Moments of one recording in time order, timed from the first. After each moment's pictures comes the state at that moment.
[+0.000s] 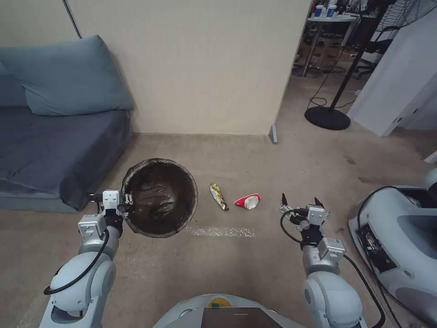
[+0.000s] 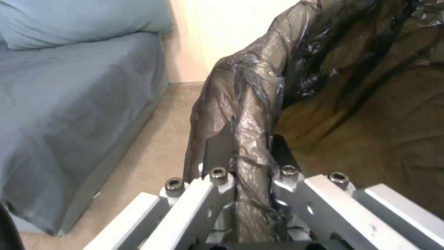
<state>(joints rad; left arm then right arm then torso) 1.59 -1.37 -0.72 -2.37 -0.23 0.51 -0.10 -1.69 1.54 0.61 2.26 0.06 -0.17 0.14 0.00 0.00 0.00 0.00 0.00</state>
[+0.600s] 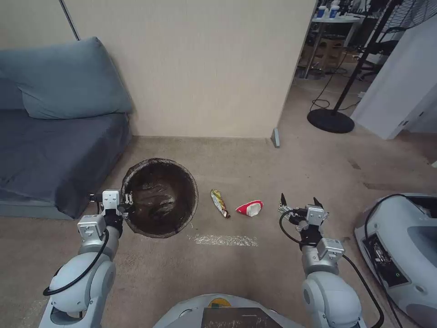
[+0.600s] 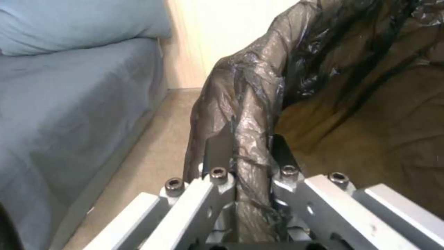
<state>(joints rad) 1.60 -1.37 -0.72 -2.38 -0.23 0.51 -0.10 -1.69 1.54 0.61 2.26 0.06 -0.17 0.13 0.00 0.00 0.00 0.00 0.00</state>
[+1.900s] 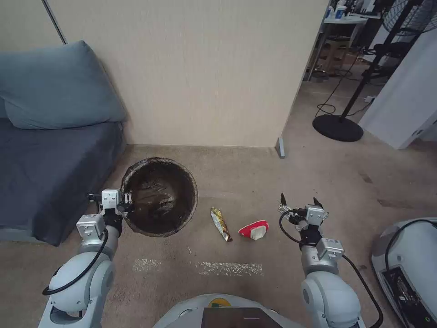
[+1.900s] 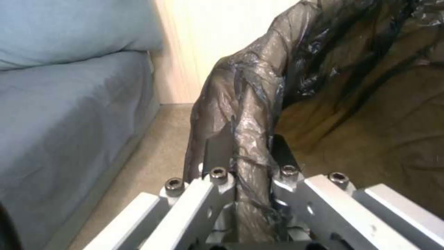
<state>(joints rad) 1.59 -1.37 -0.73 -2.38 -0.23 0.51 -0.10 -1.69 1.55 0.61 2.26 0.06 -0.16 0.13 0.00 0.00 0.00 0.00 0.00</state>
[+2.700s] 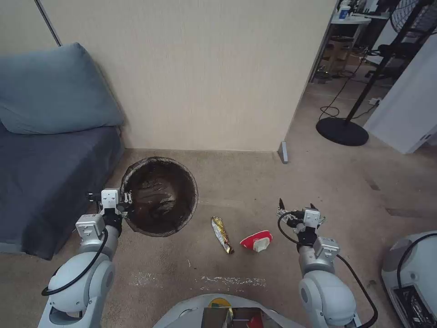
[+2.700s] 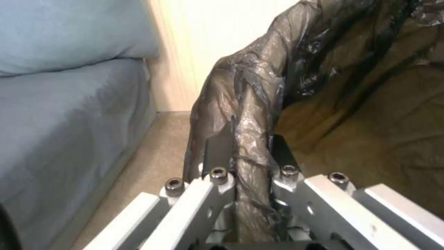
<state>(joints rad) 1.59 -1.37 -0.73 -2.39 -0.24 0.51 -0.10 -1.67 1.51 0.58 2.20 0.17 -0.27 0.21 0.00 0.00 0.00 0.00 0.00</state>
